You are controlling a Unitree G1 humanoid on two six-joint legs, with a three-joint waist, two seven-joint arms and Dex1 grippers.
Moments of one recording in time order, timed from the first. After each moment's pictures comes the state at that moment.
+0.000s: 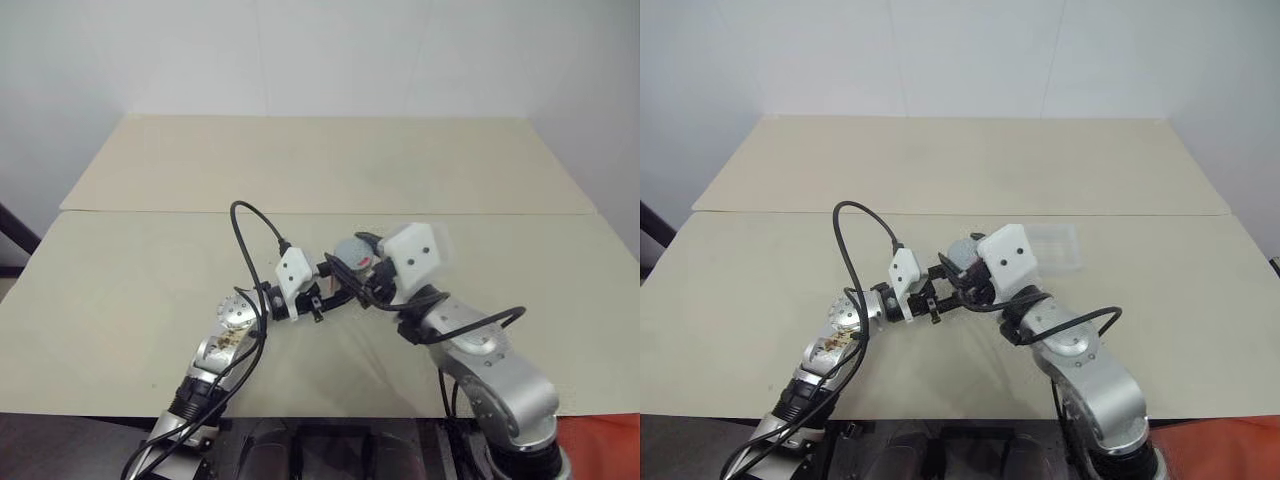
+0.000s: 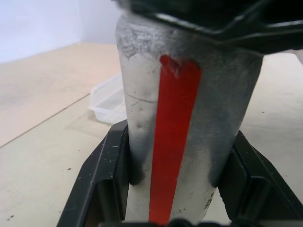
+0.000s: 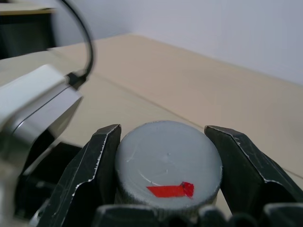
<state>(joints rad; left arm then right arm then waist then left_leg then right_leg) -0.38 0.24 -0.21 0.03 -0.25 0.07 -0.85 -0.31 -0.36 0.16 -0.74 0.34 0.77 0.32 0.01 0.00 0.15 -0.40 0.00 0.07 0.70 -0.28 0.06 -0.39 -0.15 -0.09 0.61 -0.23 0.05</state>
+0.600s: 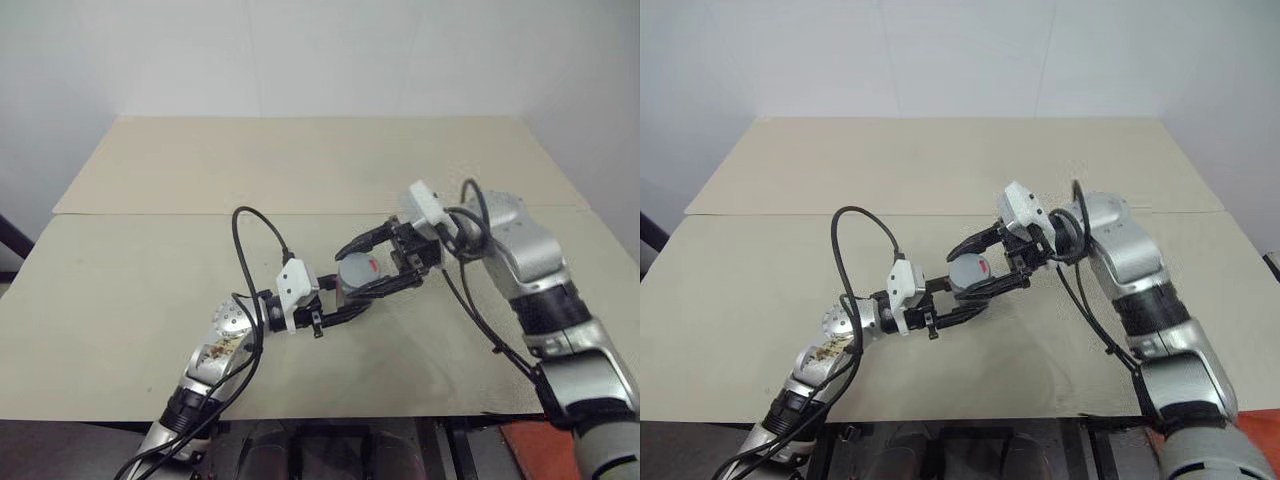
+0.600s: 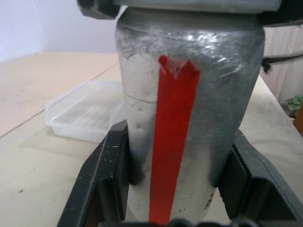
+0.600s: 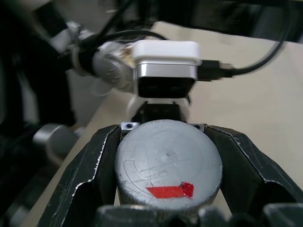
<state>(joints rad) -0.32 0.28 -0.23 -0.08 -0.29 0.11 -0.91 -0.94 -0.65 0.39 0.24 0.56 0.19 1.55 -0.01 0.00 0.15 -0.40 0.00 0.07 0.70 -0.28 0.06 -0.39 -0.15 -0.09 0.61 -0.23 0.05</state>
